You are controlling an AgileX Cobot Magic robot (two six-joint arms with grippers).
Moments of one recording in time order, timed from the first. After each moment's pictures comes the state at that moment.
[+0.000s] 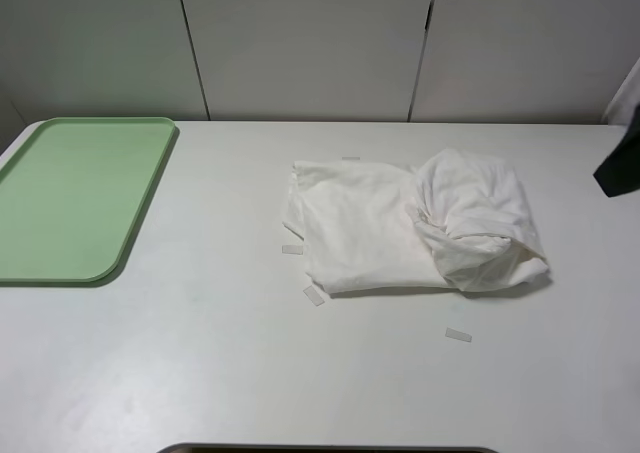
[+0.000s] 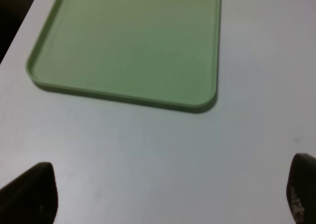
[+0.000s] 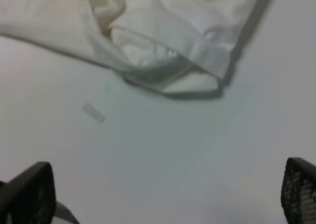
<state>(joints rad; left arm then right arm) -0.04 -0.01 -0.48 0.11 1.07 -0.22 0.22 1.12 -1.08 0.01 1.22 -0.12</state>
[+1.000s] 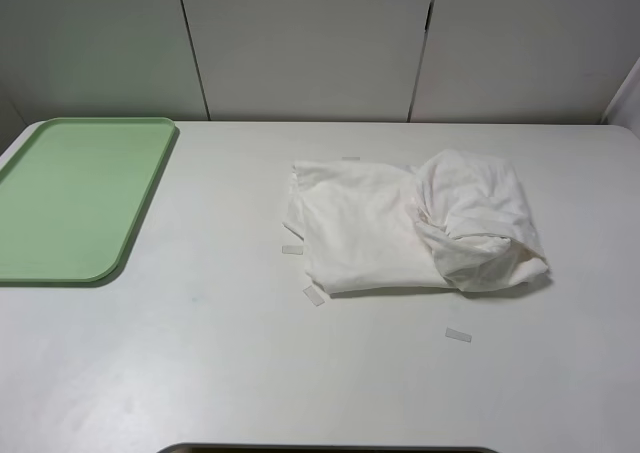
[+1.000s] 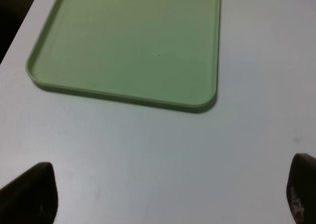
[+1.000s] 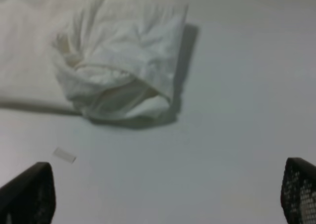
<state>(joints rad) -0.04 -0.01 -0.48 0.11 1.07 -0.22 0.10 0.21 -0.69 0.01 1.22 -0.09</state>
